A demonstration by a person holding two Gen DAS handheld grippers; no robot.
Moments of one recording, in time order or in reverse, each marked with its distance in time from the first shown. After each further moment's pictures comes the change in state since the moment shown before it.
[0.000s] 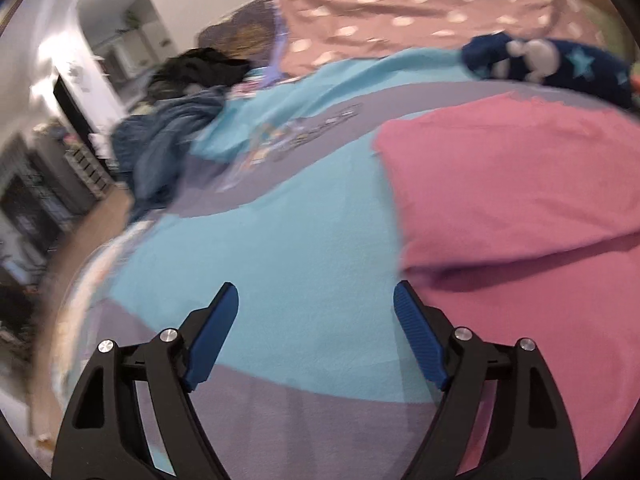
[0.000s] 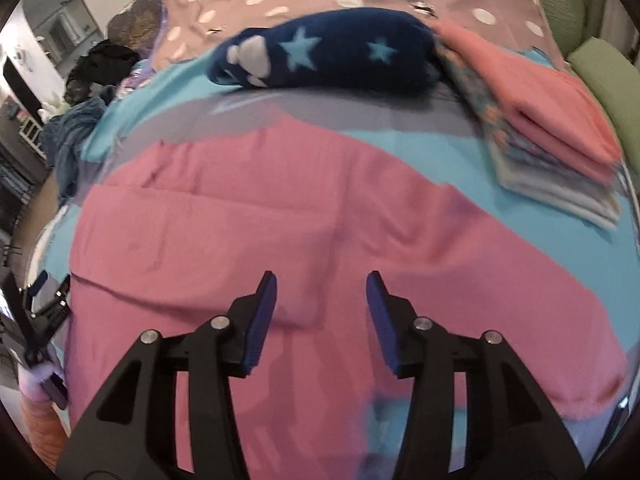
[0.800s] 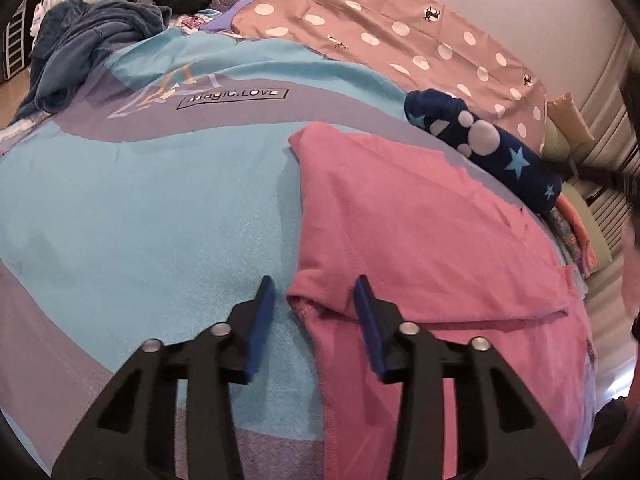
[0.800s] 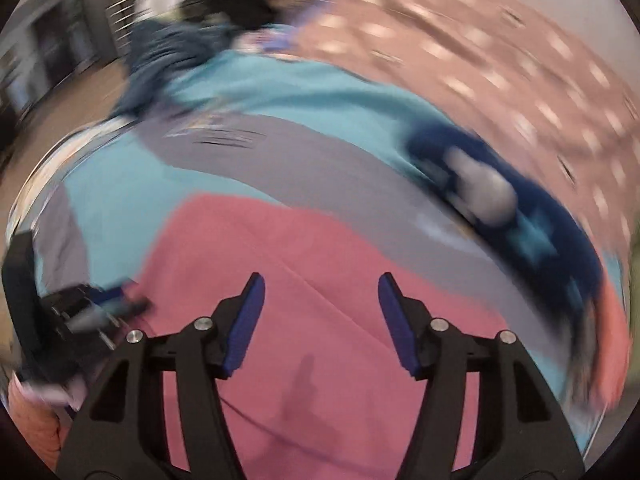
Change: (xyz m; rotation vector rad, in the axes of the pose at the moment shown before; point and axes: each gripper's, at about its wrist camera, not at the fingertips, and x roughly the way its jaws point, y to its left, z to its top) left arm 0.026 0.005 0.008 -0.348 0.060 -0.604; right arm 0.028 0.259 0.066 -0.588 -0.067 0.051
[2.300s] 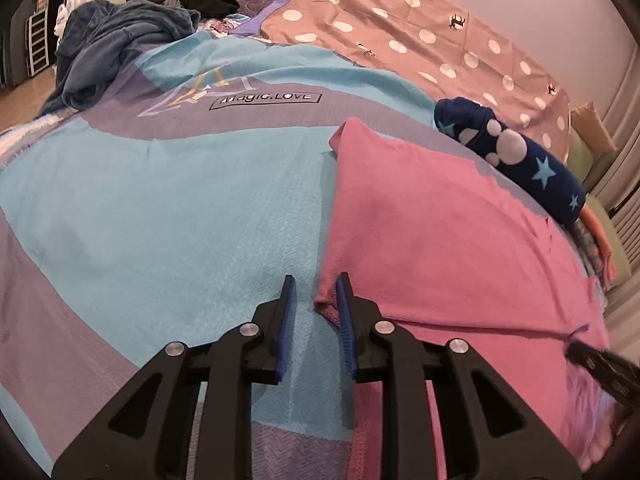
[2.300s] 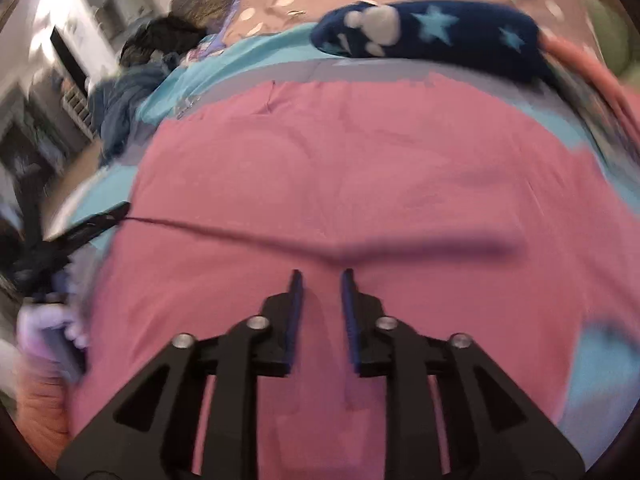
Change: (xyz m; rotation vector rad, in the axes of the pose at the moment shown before) left arm -0.003 0.012 -0.001 -0.037 -0.029 0.096; right arm -0.047 -0.055 -0.218 0.523 -0.039 0.082
